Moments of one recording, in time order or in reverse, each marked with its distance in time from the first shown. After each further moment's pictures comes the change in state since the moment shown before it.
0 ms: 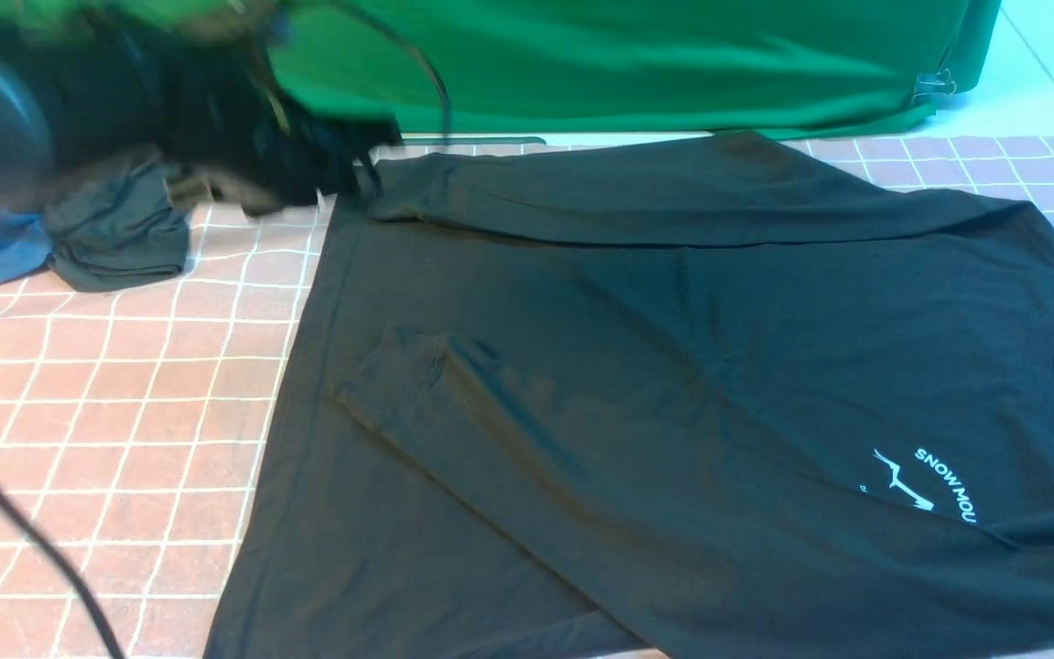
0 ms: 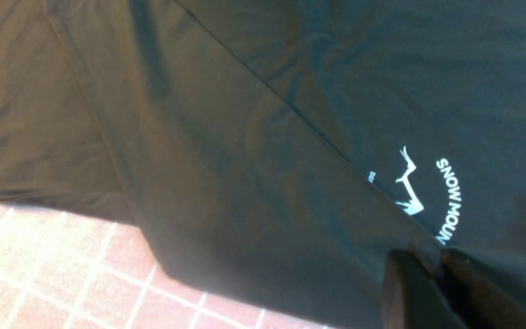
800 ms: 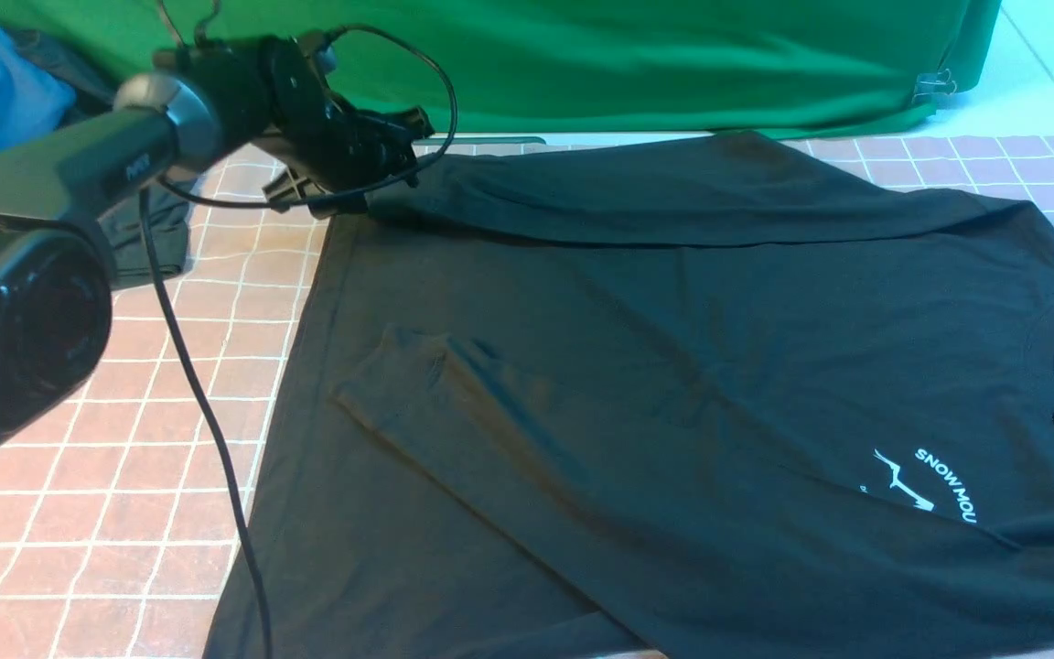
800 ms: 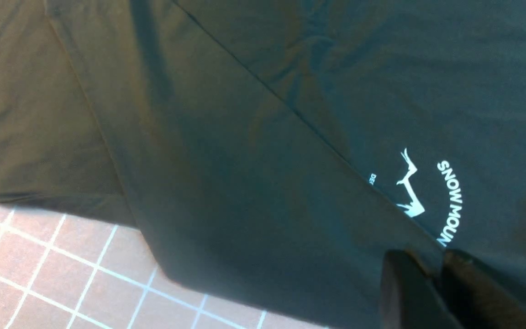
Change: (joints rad) right arm 0.000 0.000 0.000 0.002 0.000 0.000; left arm 0.070 0.565 -0.517 -0.232 -0.024 0.186
